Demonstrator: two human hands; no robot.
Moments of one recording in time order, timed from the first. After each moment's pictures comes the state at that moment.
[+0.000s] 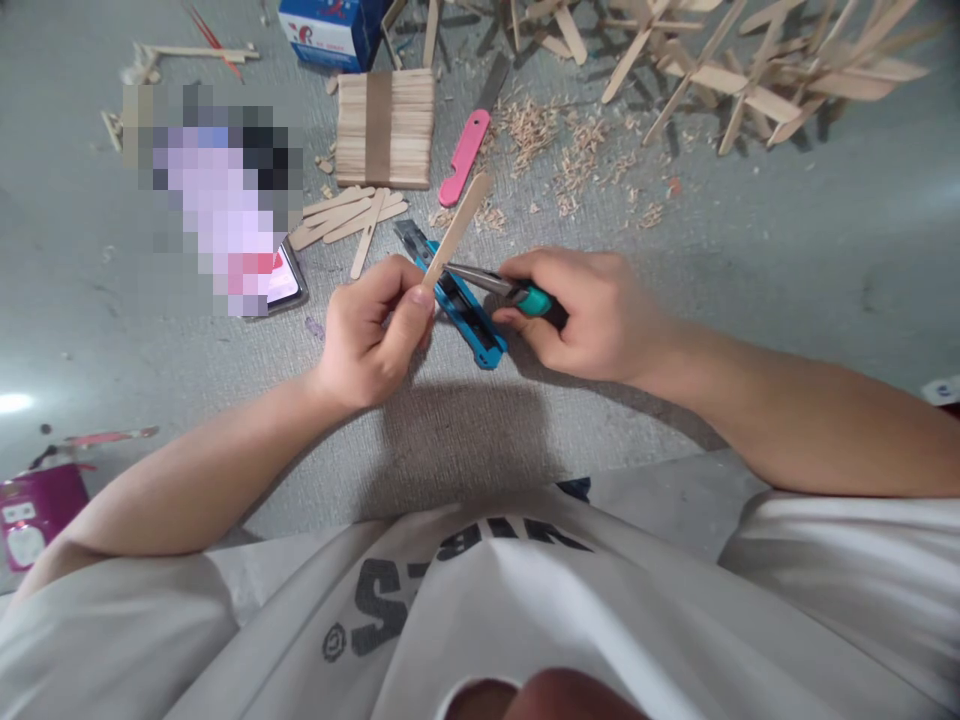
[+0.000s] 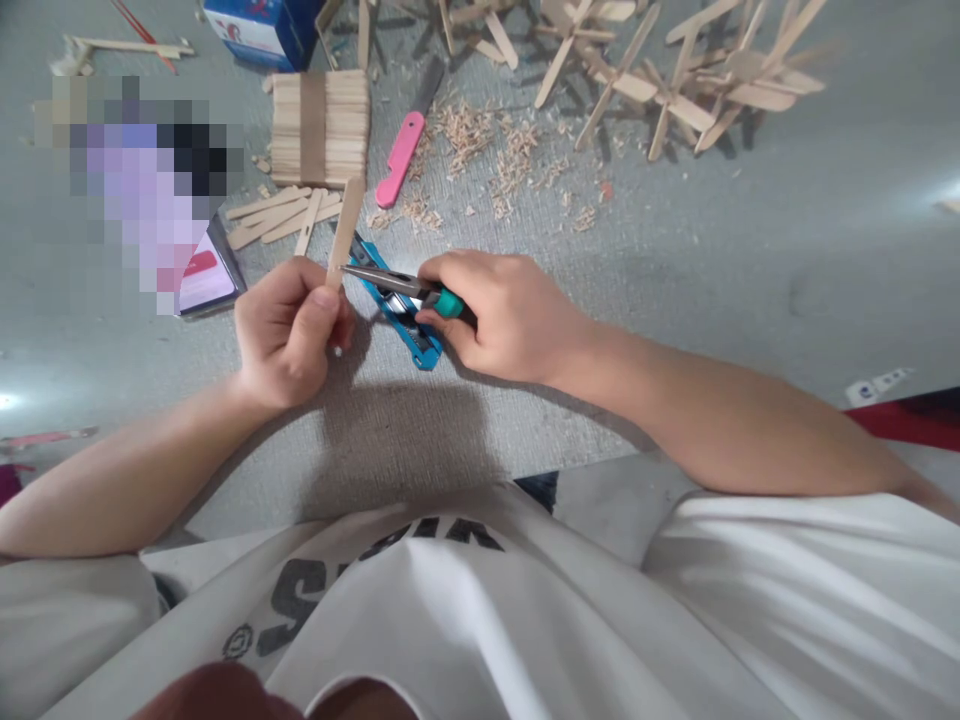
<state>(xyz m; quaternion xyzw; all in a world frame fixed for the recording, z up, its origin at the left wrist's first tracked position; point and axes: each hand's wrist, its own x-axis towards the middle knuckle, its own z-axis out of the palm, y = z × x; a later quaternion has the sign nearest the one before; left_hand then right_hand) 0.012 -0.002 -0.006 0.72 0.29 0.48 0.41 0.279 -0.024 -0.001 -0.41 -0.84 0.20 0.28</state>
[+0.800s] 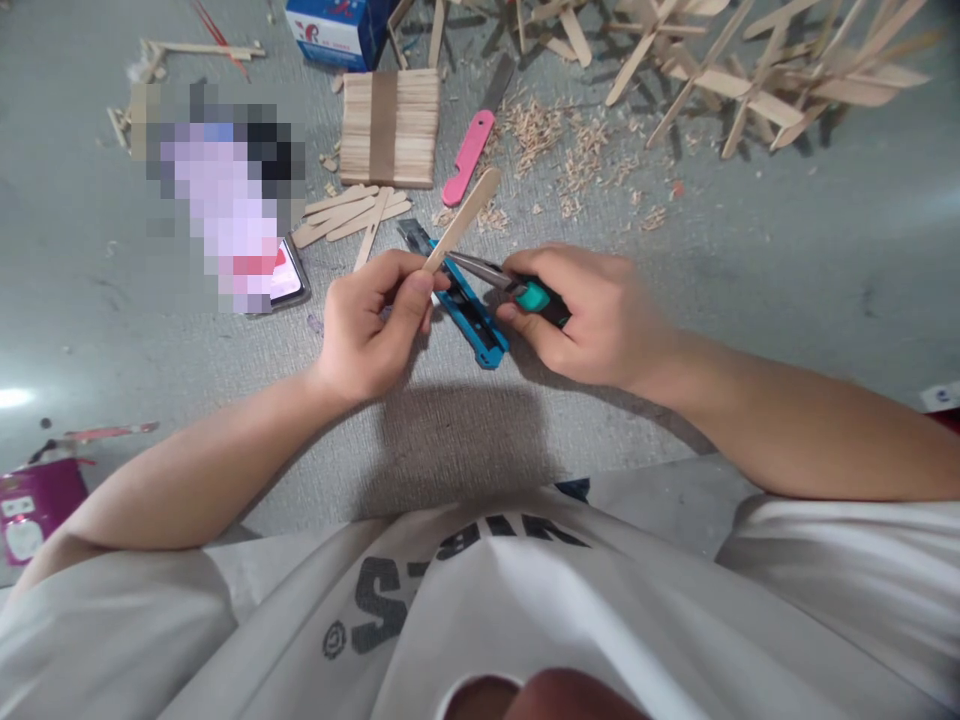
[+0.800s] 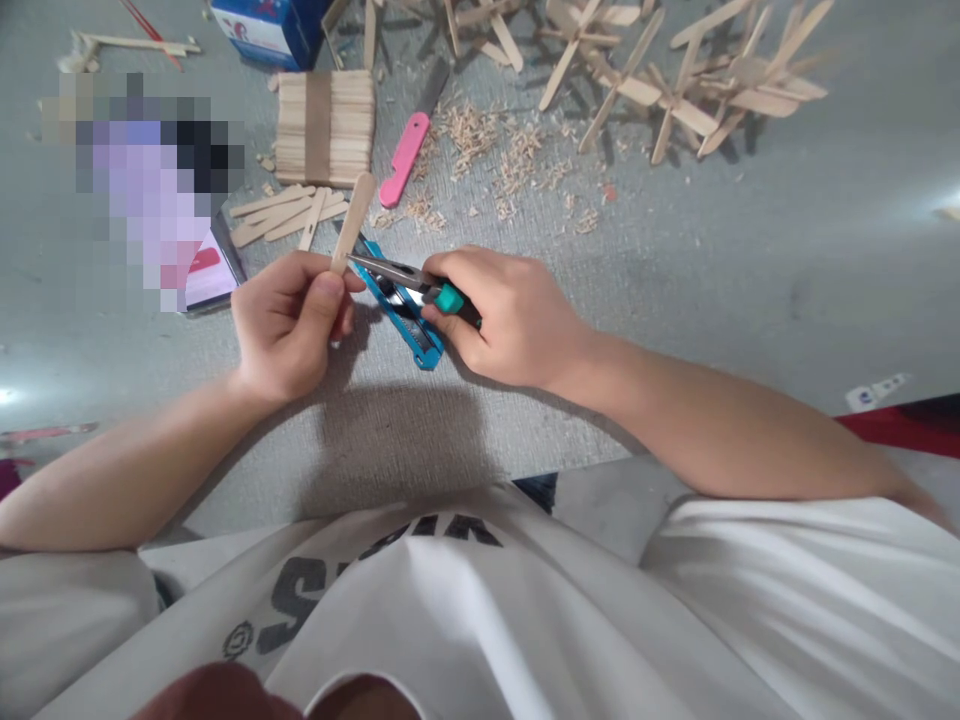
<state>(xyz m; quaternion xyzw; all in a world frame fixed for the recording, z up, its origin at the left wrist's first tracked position) 0.011 0.001 -0.011 0.71 0.30 0.49 0.41 0.277 -0.029 -0.004 -0.43 -0.83 0.16 0.31</state>
